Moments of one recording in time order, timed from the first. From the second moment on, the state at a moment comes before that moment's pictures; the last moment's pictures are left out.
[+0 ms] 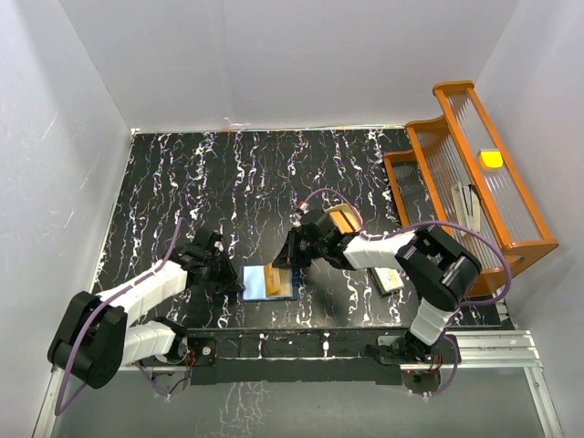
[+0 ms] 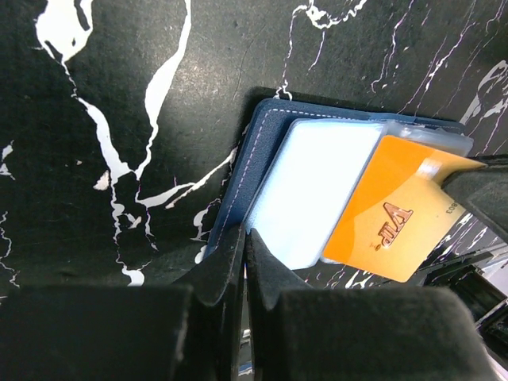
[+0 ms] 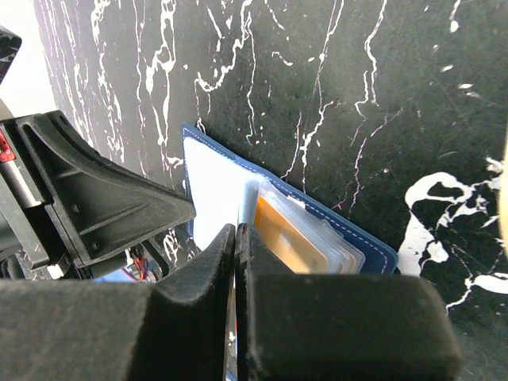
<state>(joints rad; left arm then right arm) -0.45 1.17 0.46 -0.41 0.23 -0.86 0.80 1.71 0.80 0.23 -0.33 0.94</state>
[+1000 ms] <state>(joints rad) -0.45 1.14 0.44 -0.42 0.23 -0.88 0.78 1.73 0.78 0.30 -0.35 0.98</state>
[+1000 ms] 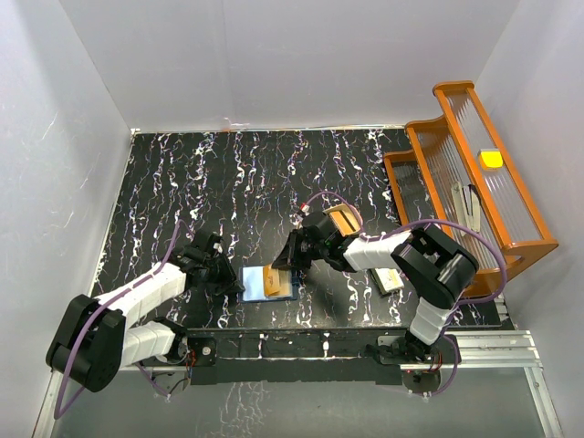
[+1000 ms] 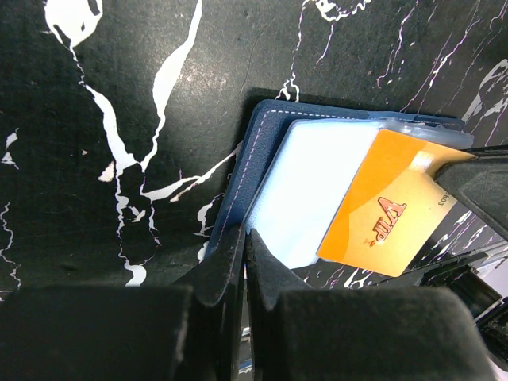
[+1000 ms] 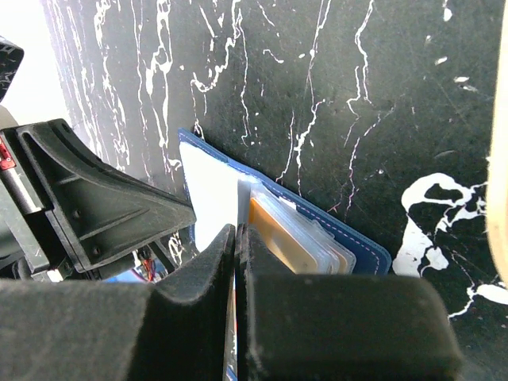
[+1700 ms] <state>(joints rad) -0.45 1.14 0.44 -0.41 0.23 -0.88 0.78 1.76 0.76 0.32 -0.34 1.00</state>
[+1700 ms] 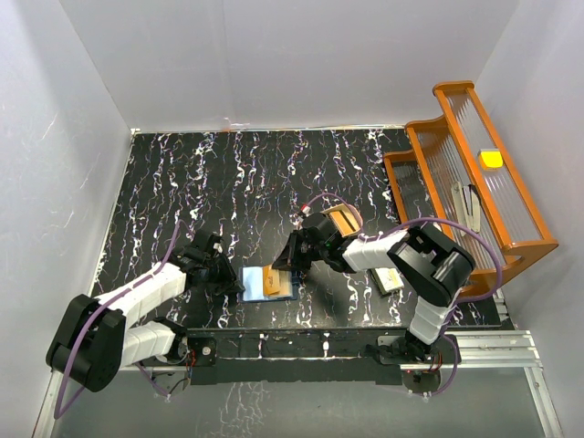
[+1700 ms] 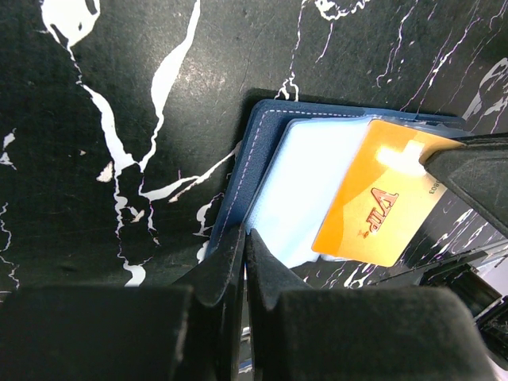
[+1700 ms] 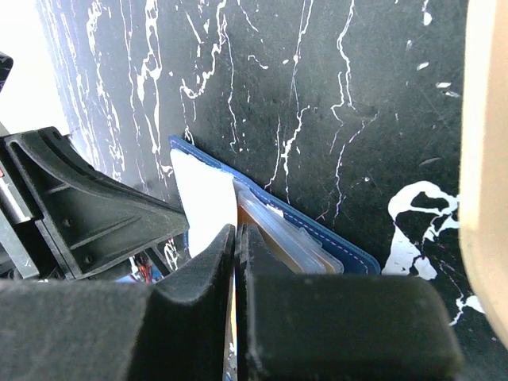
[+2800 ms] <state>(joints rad) -0.45 1.16 0.44 -0.40 0.25 -0.88 0.75 1.78 0.82 0.23 -0.43 0.91</state>
